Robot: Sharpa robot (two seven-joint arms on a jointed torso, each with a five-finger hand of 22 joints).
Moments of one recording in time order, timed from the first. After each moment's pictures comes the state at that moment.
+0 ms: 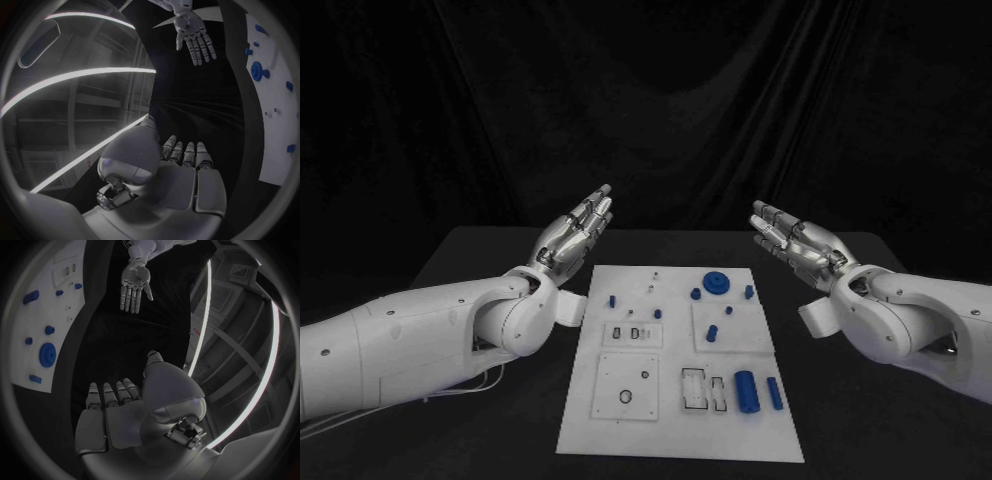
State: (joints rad) left arm 1.24 -0.86 -0.22 1.53 0.01 -0.26 0.67; left_hand 1.23 0.26 -0.26 0.29 0.27 0.17 -0.05 0.02 0.02 0.00 -0.10 0.01 0.00 0.00 -0.03 0.00 0.00 0.15 0.00 -0.03 0.00 0.00; right arm 1.33 -0.96 -0.25 1.61 -0.20 -0.32 0.36; right_hand 1.23 0.19 -0.28 0.27 0.45 0.07 -0.01 0.01 0.01 0.00 -0.04 0.00 0.00 0.00 0.08 0.00 0.00 0.16 0.00 0.16 0.00 0.00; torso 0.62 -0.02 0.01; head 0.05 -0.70
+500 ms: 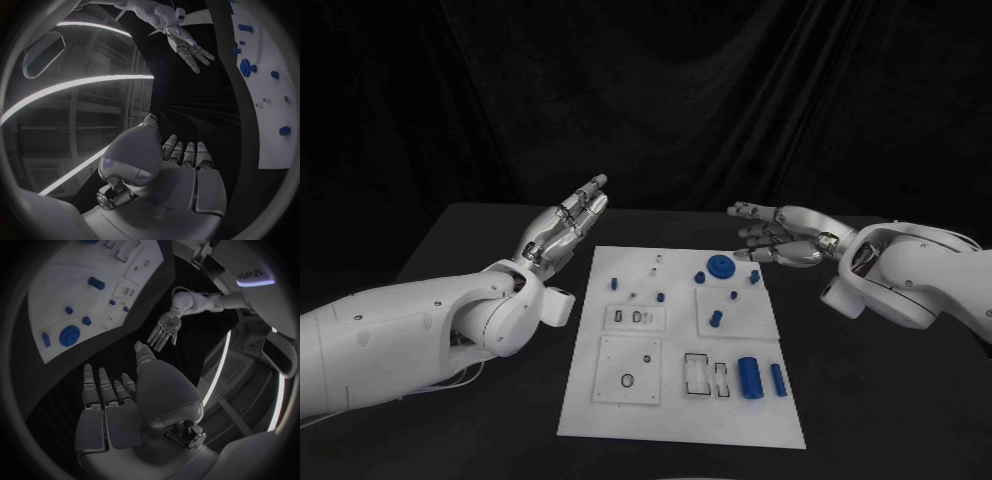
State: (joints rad) left arm 1.24 -0.93 -0.22 1.61 -0.10 -0.29 0.67; left_hand 1.27 0.26 -0.26 0.29 0.34 0.18 -0.04 0.02 0.02 0.00 -0.08 0.01 0.00 0.00 -0.03 0.00 0.00 0.15 0.00 -0.01 0.00 0.00; right arm 1.42 -0.98 -0.25 1.64 -0.94 -0.19 0.06; right_hand 1.42 0.15 -0.11 0.09 0.37 0.23 0.04 0.03 0.03 0.07 0.01 0.02 0.01 0.54 0.14 0.12 0.09 0.17 0.51 0.25 0.18 0.08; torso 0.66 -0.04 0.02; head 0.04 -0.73
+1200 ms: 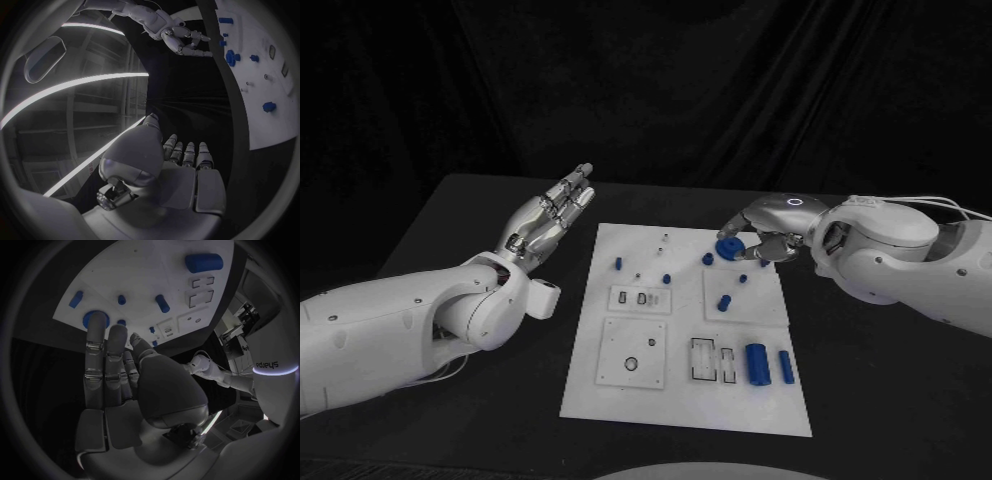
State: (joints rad) left arm 1.24 -0.94 -0.22 1.60 -0.15 -0.30 0.68; left_hand 1.31 0.27 -0.26 0.29 0.40 0.19 -0.02 0.02 0.03 0.00 -0.07 0.01 0.00 0.00 -0.03 0.00 0.00 0.15 0.00 0.04 0.00 0.00; right arm 1.44 -0.94 -0.25 1.65 -1.63 -0.18 -0.11; right_hand 1.41 0.05 0.05 -0.02 0.22 0.76 0.05 0.06 0.08 0.85 0.07 0.06 0.07 1.46 -0.04 0.80 0.65 0.17 1.38 0.06 0.61 0.36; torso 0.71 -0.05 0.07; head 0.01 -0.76
